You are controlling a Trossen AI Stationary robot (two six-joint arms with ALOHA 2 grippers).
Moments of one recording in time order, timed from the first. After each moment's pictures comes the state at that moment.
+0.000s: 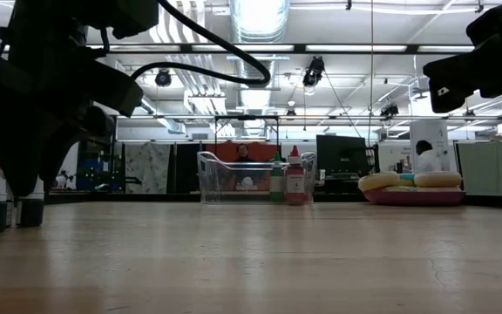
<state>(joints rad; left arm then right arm) -0.39 1.65 1.03 -0.91 0.03 -0.49 0.01 0.02 0.02 0.01 -0.10 0.10</state>
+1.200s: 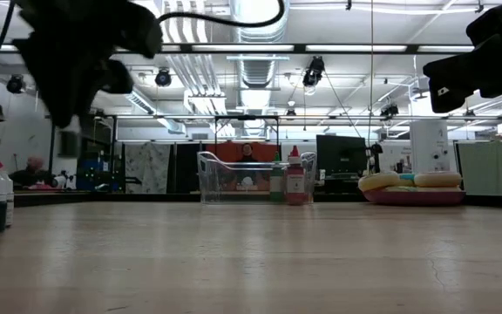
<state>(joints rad) -0.31 1.55 1.19 -1.06 0.04 -0.40 0.01 0.02 0.02 0.01 -0.10 0.10</state>
